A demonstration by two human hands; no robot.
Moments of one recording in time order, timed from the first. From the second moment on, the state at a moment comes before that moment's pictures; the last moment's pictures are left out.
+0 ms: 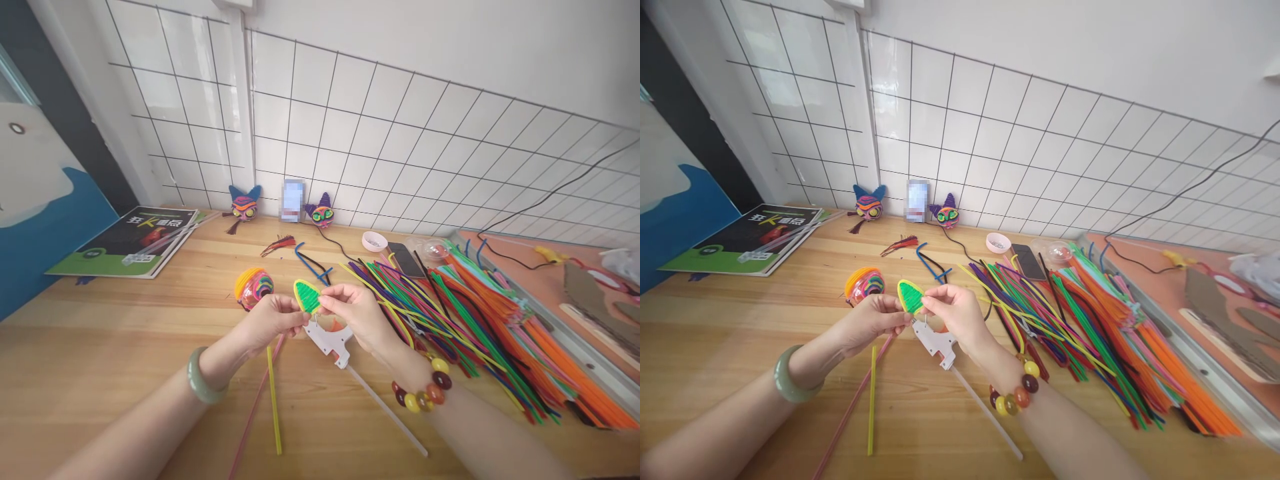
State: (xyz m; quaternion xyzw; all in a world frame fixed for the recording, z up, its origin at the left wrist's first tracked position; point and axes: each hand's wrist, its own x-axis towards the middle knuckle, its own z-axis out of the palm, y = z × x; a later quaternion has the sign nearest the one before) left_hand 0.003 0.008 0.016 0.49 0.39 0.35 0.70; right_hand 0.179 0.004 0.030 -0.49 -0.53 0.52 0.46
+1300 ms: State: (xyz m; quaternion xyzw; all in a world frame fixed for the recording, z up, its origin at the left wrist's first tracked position) left_hand 0.004 0.009 0.011 0.48 0.37 0.36 0.71; right_hand 0.174 0.001 0.033 -0.51 -0.64 0.45 0.34
